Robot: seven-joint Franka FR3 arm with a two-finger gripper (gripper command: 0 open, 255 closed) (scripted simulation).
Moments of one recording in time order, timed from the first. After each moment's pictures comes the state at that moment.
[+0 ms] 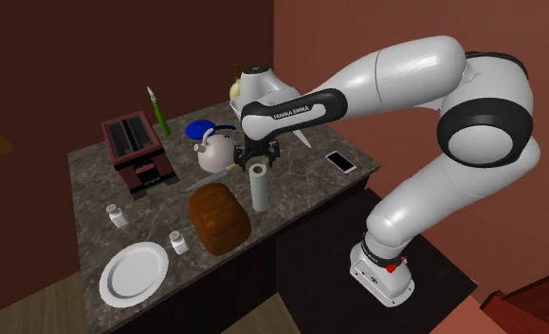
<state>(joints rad) 0.15 -0.27 0.36 -2.37 0.19 2.12 0.63</state>
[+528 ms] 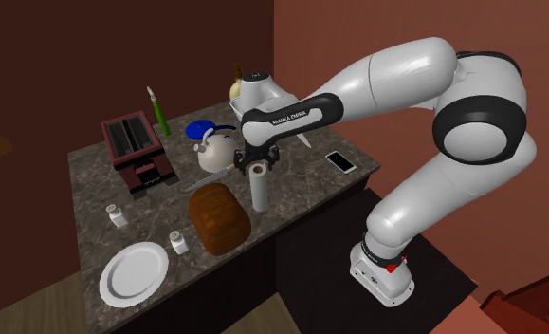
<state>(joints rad) 0.15 -0.25 0.37 -2.40 0.19 2.17 0.63</state>
